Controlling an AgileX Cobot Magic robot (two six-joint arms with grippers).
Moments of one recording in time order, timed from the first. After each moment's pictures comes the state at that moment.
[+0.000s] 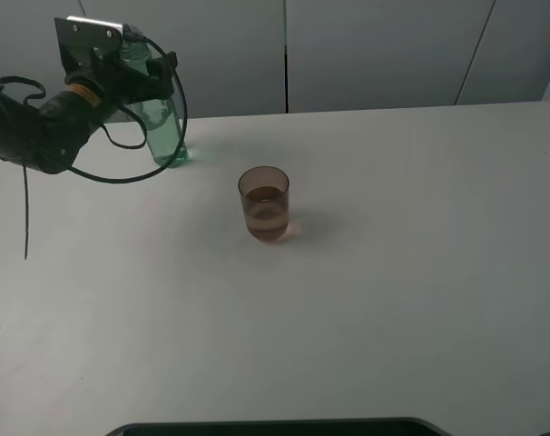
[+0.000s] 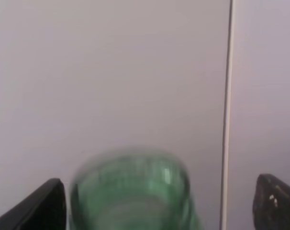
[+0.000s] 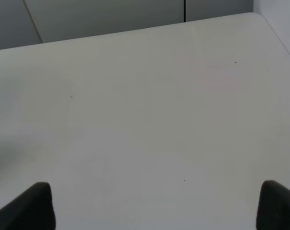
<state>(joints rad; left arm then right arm) -0.30 2.09 -1.00 0.18 -1.05 -0.08 -0.03 0.00 -0.51 -0.01 1.11 0.11</state>
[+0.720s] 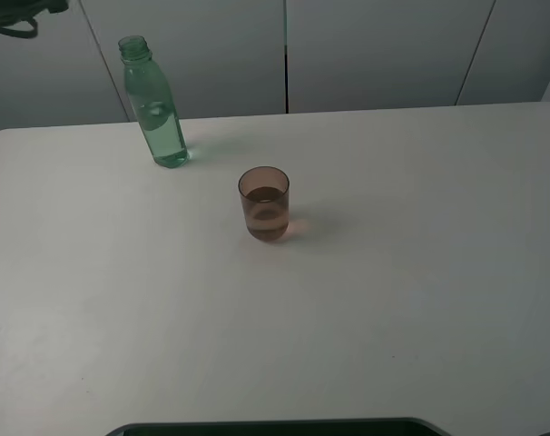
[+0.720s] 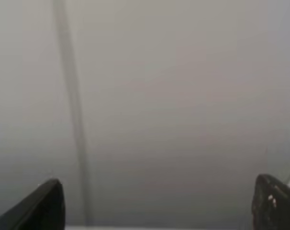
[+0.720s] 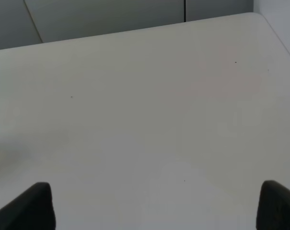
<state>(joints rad) -0.15 1.62 -1.08 0.02 -0.15 -0.15 -0.03 0.00 -0.51 -0.01 1.11 0.11</state>
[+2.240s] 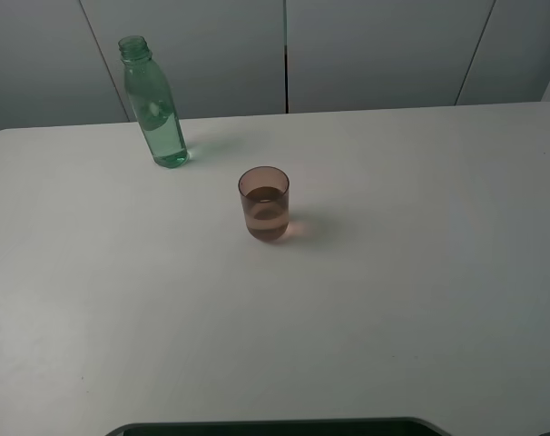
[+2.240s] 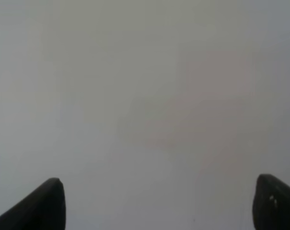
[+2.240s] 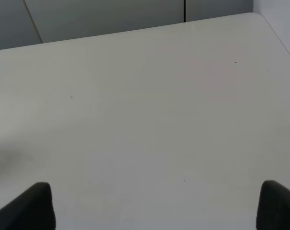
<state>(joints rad) -0.03 1.06 -1.02 -0.12 1.22 0.05 -0.03 0.00 -0.51 -0.01 1.11 0.11</state>
